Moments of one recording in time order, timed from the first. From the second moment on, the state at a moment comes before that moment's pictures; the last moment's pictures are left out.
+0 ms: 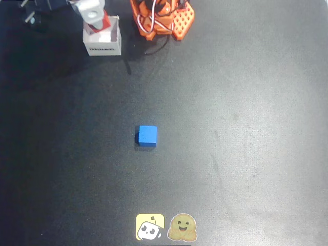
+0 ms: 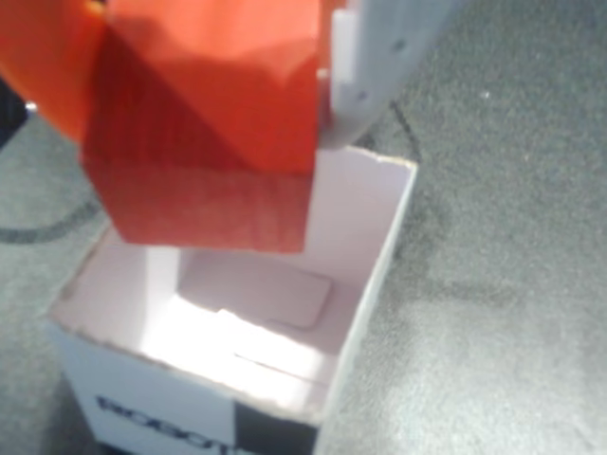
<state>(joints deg) 73.4 126.6 119.9 98.1 86.7</state>
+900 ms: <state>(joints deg) 70.2 124.2 116.9 98.1 86.2</state>
